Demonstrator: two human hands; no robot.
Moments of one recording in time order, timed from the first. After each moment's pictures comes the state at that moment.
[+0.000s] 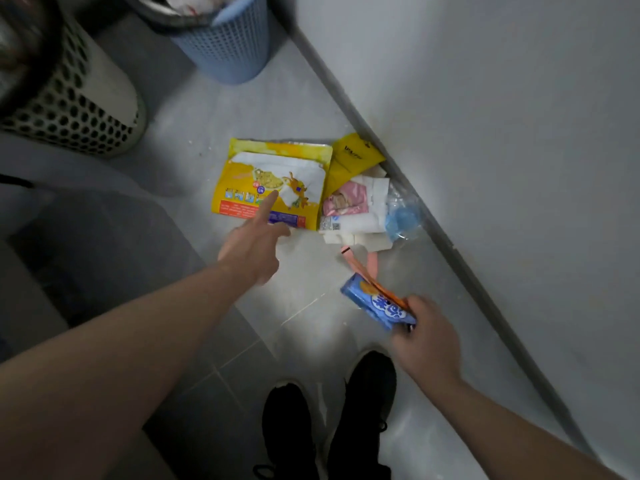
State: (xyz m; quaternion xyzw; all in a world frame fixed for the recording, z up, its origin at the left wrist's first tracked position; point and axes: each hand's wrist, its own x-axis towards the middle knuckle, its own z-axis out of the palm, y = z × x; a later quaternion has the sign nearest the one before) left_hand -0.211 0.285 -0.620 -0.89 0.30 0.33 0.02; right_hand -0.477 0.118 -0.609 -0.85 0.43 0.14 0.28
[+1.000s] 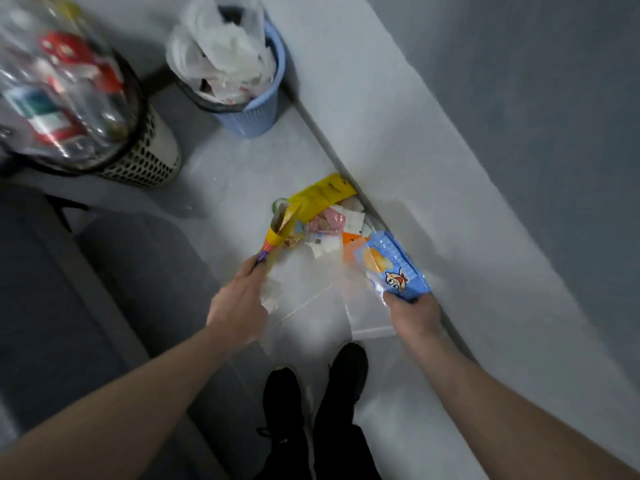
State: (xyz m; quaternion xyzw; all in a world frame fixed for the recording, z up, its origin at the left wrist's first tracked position) left_hand -0.269 0.327 -0.452 -0.91 0.20 0.36 -0.09; right_hand -0.429 0.090 -0.464 -0.62 0.62 0.06 0.47
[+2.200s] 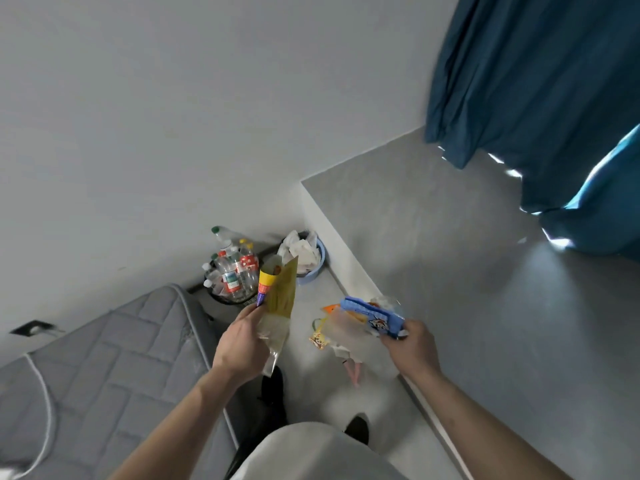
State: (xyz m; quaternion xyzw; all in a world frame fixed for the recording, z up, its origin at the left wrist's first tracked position) left_hand -0.279 0.384 0.148 -0.95 0.14 0.21 -0.21; right_hand -0.413 0.107 0.103 -0.82 0.40 -0.02 0.41
